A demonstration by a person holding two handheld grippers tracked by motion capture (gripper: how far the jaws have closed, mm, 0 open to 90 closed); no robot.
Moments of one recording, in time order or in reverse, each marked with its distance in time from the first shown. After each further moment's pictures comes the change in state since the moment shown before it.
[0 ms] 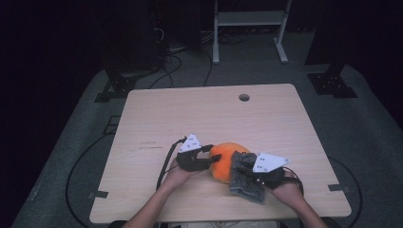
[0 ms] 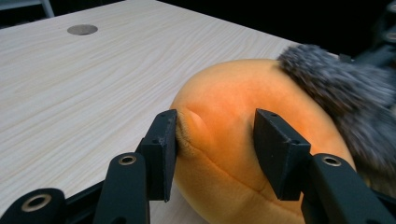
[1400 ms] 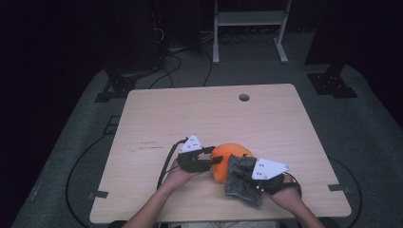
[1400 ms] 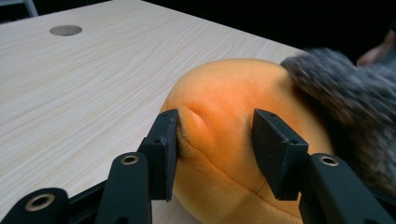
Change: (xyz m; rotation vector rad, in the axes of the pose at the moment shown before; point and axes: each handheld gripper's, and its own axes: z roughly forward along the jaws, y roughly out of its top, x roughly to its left) left arm -0.004 0.001 -0.001 0.005 -0.039 0.022; right arm 0.017 0.013 -0.003 -0.061 0.035 -0.052
